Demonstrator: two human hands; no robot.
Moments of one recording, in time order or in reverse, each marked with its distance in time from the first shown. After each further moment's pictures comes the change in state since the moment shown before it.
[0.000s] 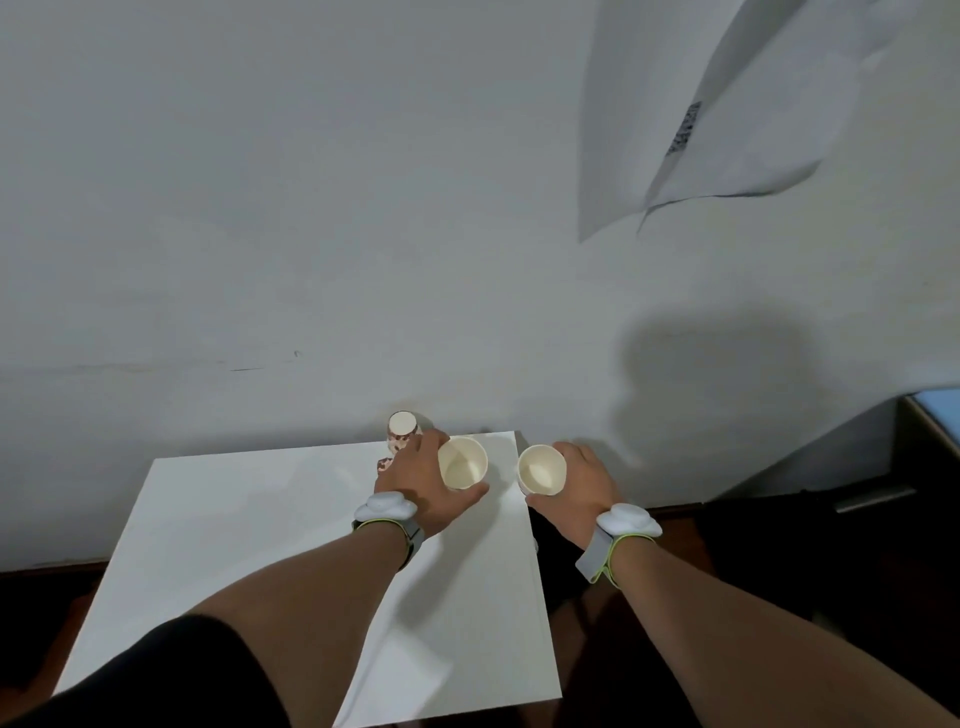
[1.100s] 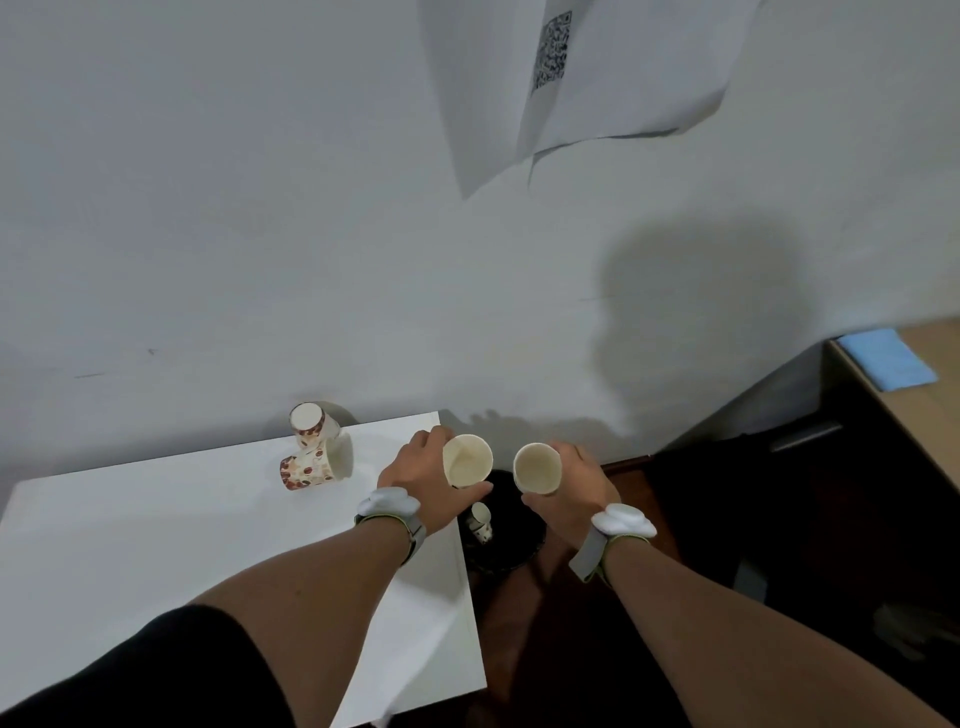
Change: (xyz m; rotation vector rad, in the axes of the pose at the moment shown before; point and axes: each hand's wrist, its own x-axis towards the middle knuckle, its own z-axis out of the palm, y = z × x) left_hand 0.026 0.074 0.103 0.005 -0.029 0.175; right_hand -0.001 0.110 -0.032 -0.023 0.033 0.094
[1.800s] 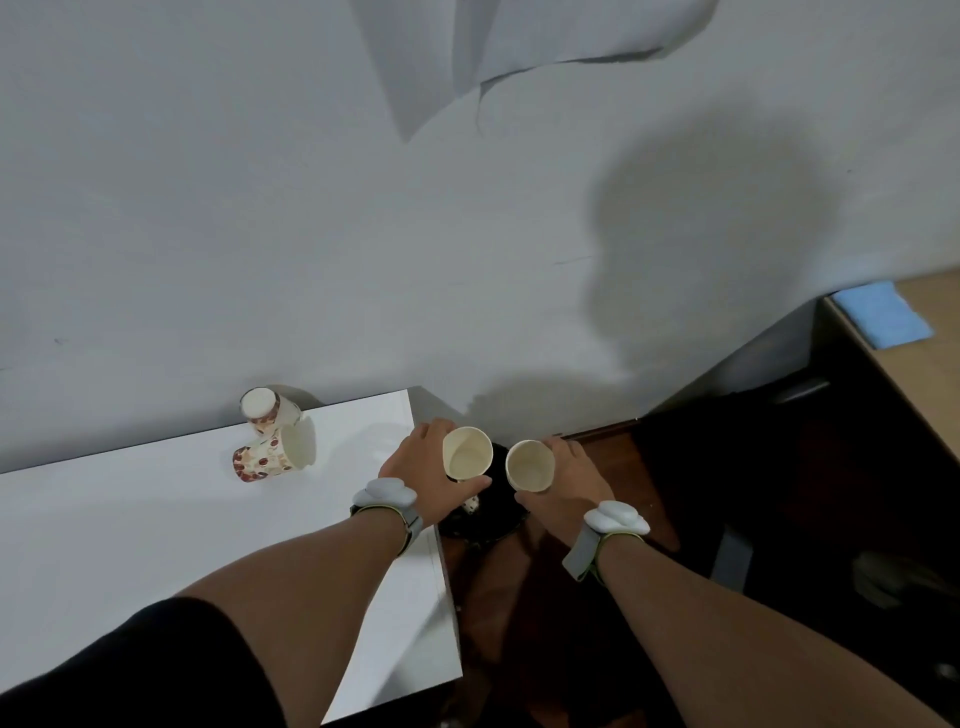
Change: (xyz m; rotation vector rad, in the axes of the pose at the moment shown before) left_hand 0.021 0.004 0.061 -0.038 -0.074 0.065; right_hand 0.002 0.050 0.020 0.018 -0.065 0.056
